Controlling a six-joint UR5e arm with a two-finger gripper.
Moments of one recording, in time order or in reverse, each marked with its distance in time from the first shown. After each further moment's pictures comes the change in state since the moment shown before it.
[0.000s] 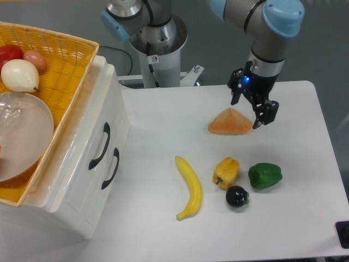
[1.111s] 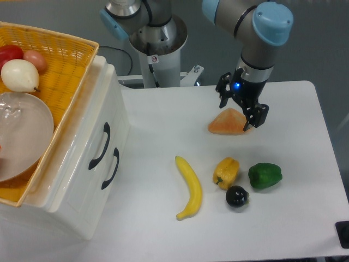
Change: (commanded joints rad) arm -0.058 -0.002 -0.020 -0.011 0.006 -0.320
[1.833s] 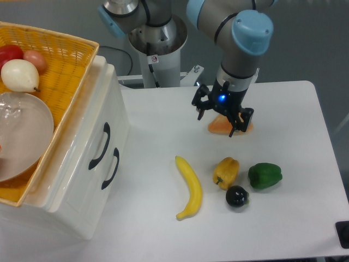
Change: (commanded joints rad) arm -0.110 -0.017 0.023 0.005 -0.055 -0.482
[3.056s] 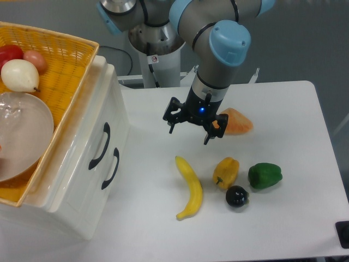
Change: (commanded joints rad) arm -0.054 -0.012 0.009 -0.008 -0.153 -0.291
